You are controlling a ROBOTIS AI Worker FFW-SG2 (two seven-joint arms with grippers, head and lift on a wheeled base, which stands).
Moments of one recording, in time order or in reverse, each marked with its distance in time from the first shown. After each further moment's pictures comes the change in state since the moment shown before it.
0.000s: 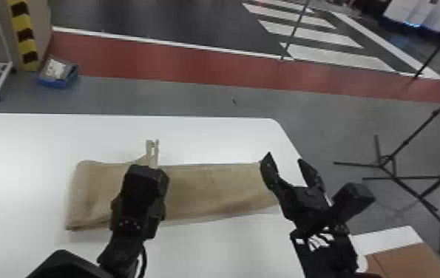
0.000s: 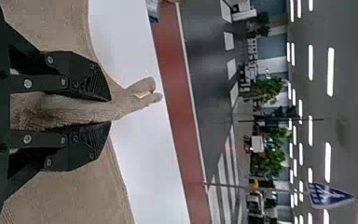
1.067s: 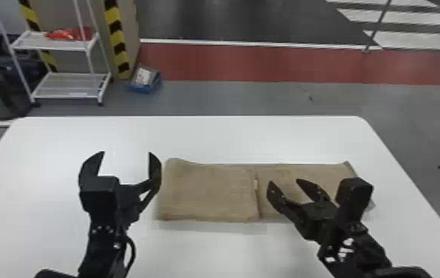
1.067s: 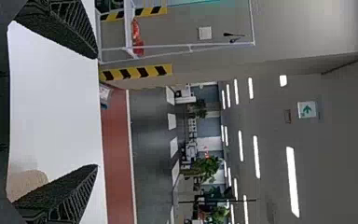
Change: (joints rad) left arm 0.180 0.080 0.382 -0.018 -0.044 -0.444 -0.001; right arm -0.117 0.008 0.224 0.074 0.157 0.366 0.101
